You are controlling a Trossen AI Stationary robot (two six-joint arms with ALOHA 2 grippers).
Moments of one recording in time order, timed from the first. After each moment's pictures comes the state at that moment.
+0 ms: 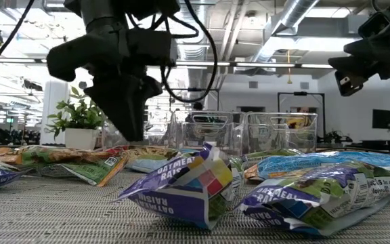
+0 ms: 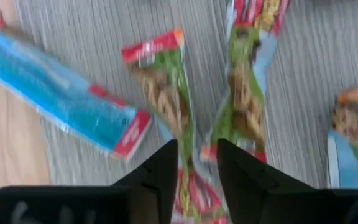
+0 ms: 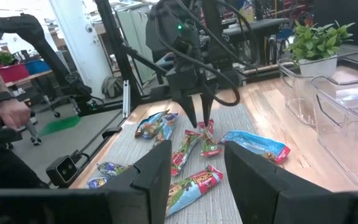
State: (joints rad) left arm -0.22 1.76 1.11 -0.54 -0.06 -0.07; right arm 0.10 0.08 0.00 0.03 -0.10 0.21
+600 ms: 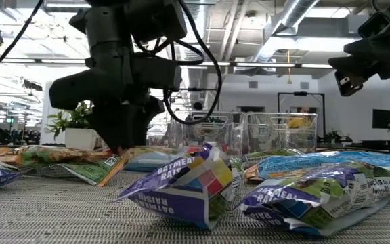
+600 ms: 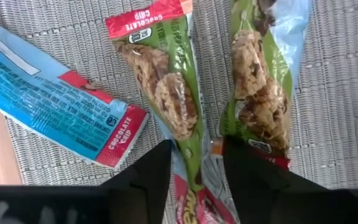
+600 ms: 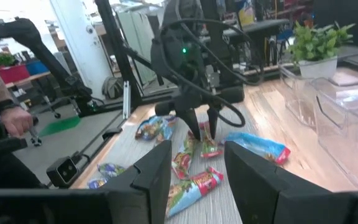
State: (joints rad) left arm -0.22 1.85 1.11 -0.52 -0.07 -0.06; right arm 0.10 0.09 0.00 0.03 -0.10 0.21
